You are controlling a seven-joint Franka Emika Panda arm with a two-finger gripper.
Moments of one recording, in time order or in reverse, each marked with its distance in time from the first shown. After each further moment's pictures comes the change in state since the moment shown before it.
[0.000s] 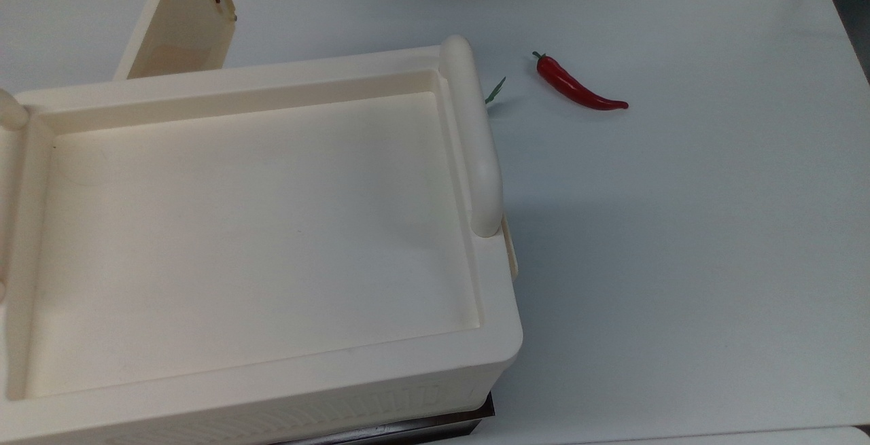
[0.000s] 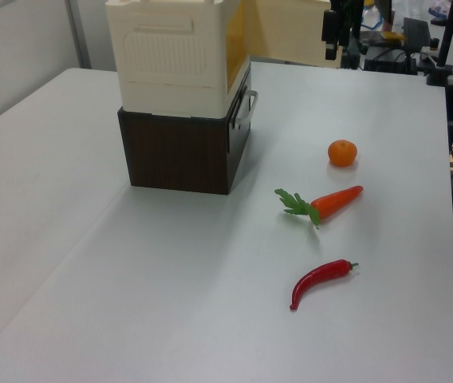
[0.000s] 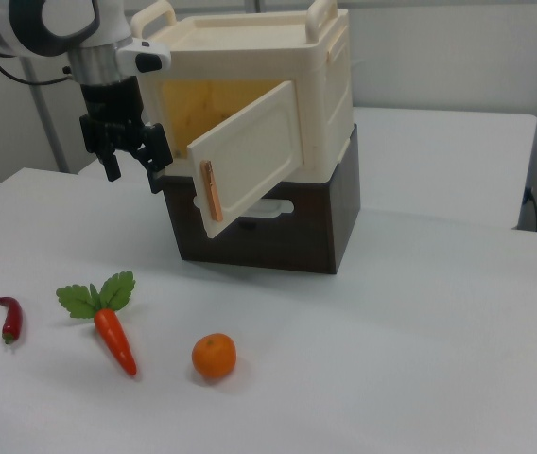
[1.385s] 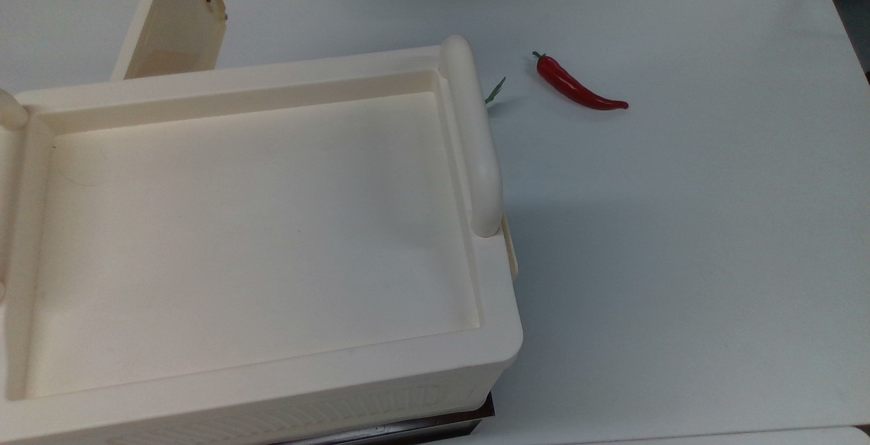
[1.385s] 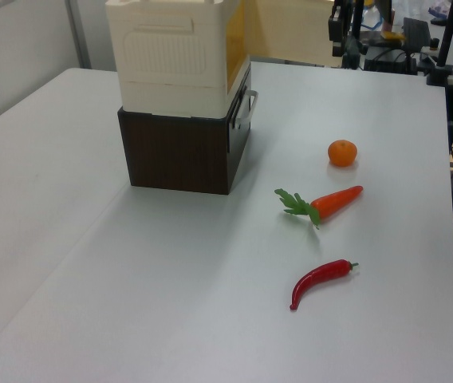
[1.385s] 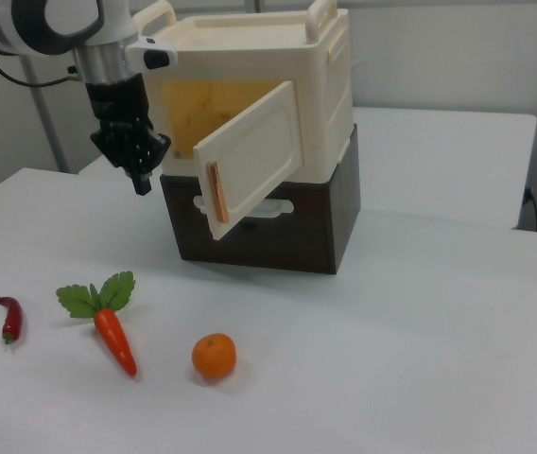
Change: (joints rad) arm -0.015 -0.004 -0.006 0.003 0.000 0.000 -0.122
